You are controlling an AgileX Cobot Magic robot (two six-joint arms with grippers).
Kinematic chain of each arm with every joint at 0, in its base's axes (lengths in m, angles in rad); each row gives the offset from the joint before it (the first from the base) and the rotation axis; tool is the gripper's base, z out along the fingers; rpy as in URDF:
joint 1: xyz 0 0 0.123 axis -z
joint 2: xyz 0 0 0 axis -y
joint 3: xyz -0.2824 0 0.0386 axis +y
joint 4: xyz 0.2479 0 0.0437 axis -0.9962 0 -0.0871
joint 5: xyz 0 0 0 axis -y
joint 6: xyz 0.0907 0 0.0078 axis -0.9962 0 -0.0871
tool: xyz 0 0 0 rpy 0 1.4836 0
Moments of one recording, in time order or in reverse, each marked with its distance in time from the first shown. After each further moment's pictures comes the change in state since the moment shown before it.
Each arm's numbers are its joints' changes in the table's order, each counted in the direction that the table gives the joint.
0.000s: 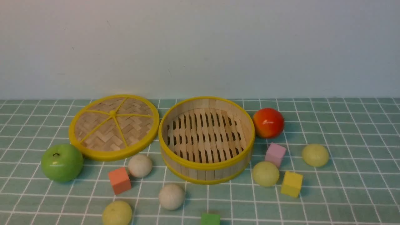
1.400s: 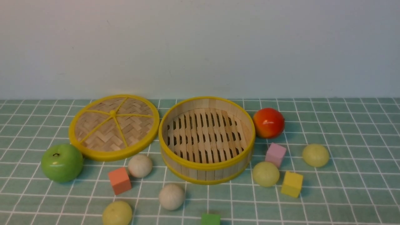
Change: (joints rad) right arm 0.000 0.000 0.000 0.042 0.000 0.000; left arm 0.000 0.000 0.000 -0.007 0.059 0.000
